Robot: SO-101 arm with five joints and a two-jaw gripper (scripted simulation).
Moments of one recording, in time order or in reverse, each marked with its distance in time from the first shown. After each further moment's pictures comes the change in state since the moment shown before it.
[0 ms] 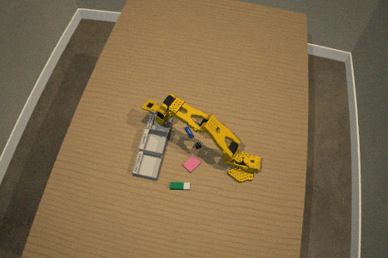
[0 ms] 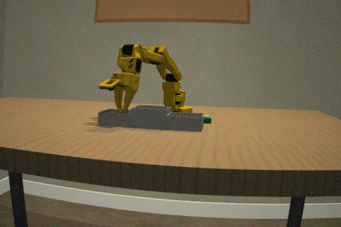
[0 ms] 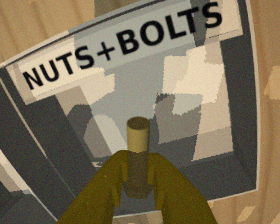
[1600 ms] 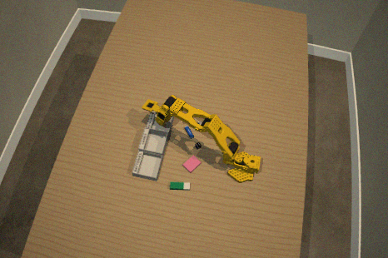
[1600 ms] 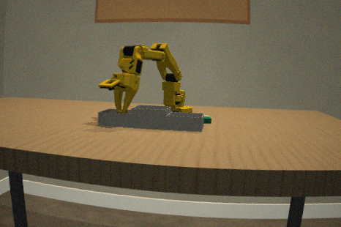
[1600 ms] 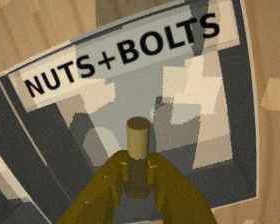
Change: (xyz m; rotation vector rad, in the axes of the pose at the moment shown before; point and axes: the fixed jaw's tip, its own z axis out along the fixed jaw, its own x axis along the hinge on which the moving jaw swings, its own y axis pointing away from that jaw) arm -0.002 0.000 0.002 0.000 -0.048 0.000
